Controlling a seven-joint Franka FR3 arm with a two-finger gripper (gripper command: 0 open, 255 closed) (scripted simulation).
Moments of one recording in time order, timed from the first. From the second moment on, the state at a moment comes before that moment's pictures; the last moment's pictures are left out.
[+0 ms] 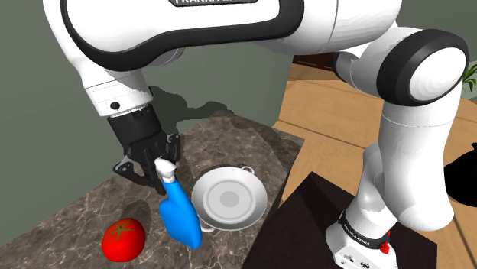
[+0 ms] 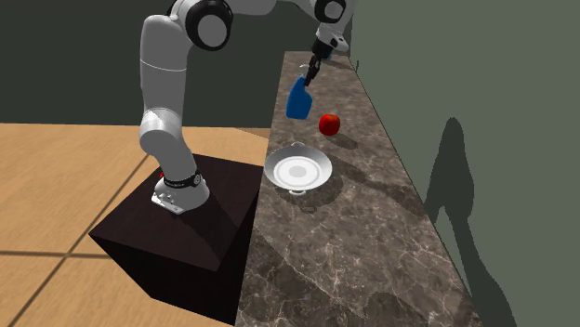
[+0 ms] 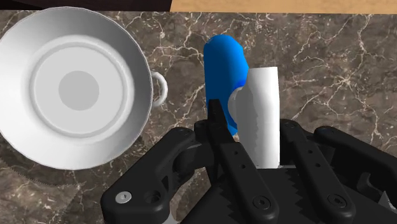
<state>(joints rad) 0.58 0.34 0.24 -1.41 0.14 1.41 0.59</state>
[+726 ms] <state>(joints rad) 0.58 0.35 0.23 -1.54 0.14 1.55 0.57</state>
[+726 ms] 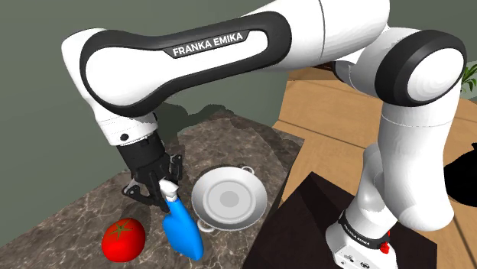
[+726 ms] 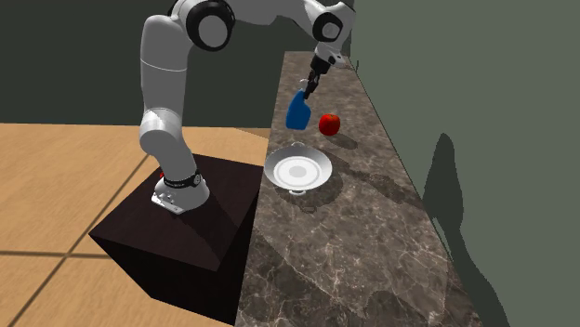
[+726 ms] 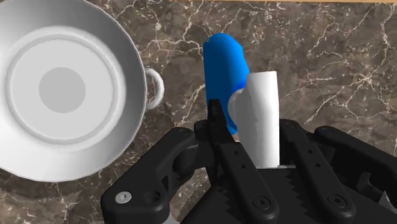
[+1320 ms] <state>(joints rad) 0.58 0.37 0.23 -1.63 0.14 1.66 0.55</state>
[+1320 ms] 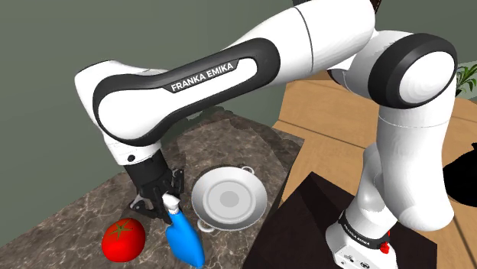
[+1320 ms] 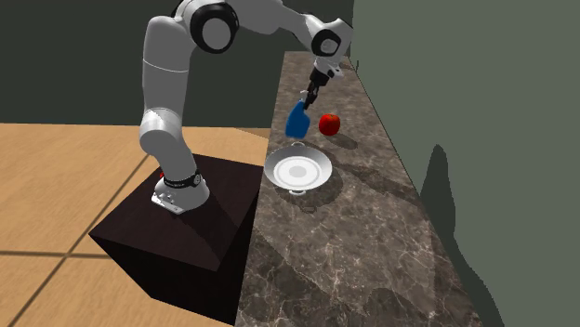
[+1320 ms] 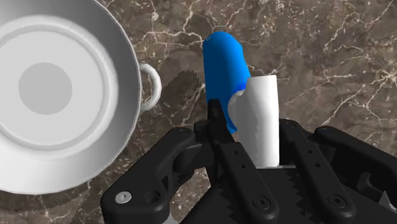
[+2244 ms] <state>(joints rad) 0.59 0.37 0.22 -1.71 0.13 1.82 0.53</state>
